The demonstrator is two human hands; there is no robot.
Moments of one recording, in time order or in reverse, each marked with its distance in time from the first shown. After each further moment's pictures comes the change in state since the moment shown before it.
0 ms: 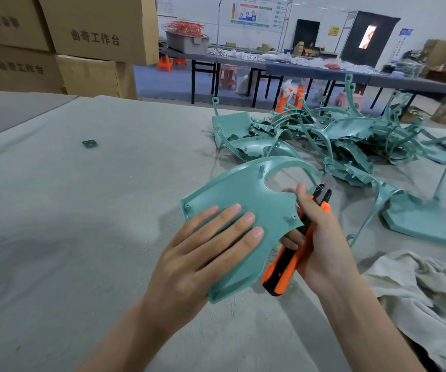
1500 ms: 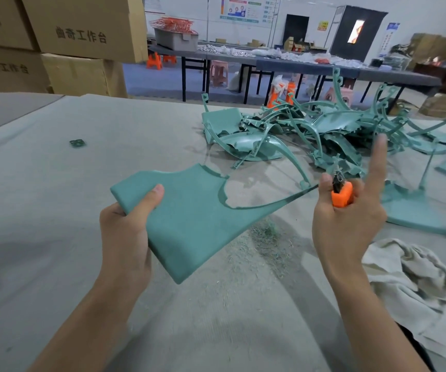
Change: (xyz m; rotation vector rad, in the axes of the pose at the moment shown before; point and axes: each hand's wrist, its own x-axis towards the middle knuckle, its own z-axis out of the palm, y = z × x) left_hand 0.020 -0.022 -0.022 -0.827 0.560 -1.391; right_hand 0.018 -0.004 -0.042 -0.980 0.618 -0.962
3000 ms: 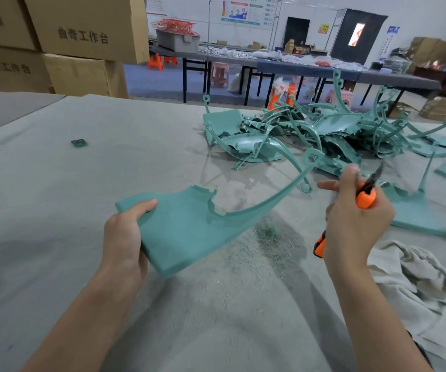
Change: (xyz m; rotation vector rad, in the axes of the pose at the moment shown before) left_hand 0.014 -0.007 -0.010 0.016 0.121 -0.345; right_hand 0.006 -0.010 0.001 0.298 0.048 0.355
